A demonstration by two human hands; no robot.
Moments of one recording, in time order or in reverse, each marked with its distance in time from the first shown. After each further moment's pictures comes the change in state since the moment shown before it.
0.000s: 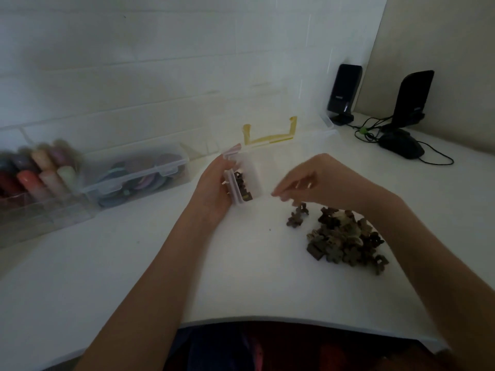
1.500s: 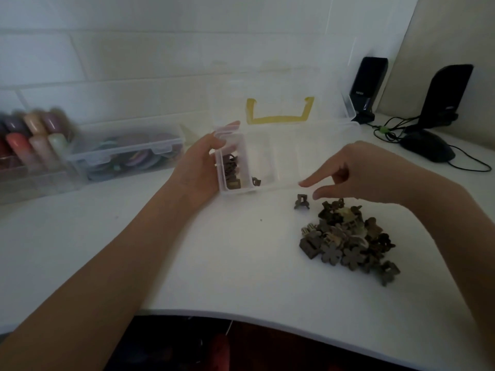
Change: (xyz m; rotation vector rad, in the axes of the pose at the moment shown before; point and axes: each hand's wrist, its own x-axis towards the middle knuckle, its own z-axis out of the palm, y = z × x) left_hand -0.014 0.003 0.003 -0.065 -0.056 0.112; right_hand -0.018 0.043 -0.021 -0.272 -0.067 0.040
